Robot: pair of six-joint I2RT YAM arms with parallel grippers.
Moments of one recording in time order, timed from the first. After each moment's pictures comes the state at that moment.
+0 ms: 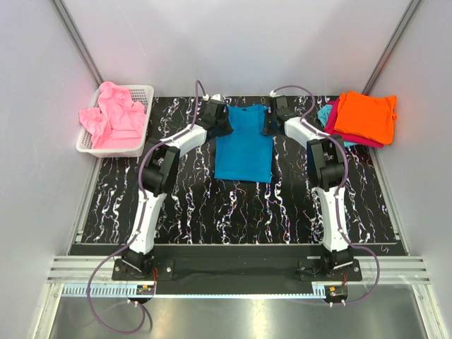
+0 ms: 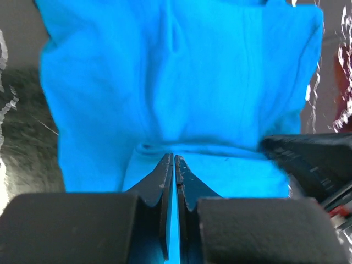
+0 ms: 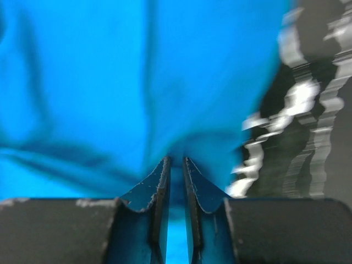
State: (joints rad) left arm -0.45 2.36 1.88 -0.18 0.02 -0.62; right arm 0.30 2.35 1.84 -0.30 -0.02 0.33
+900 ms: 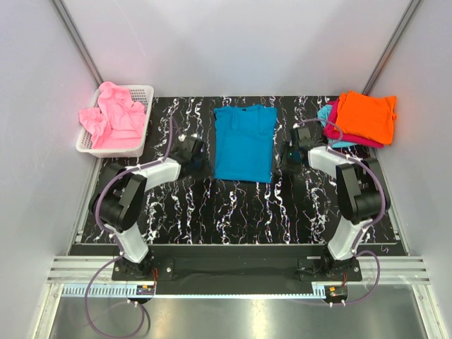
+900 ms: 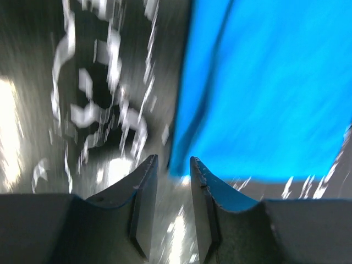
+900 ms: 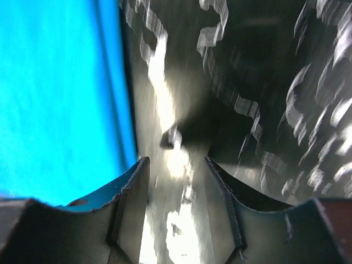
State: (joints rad) left arm -0.46 1.75 1.03 -0.16 0.02 -0.73; right arm 0.24 1.84 1.13 -0.28 -0.03 0.47
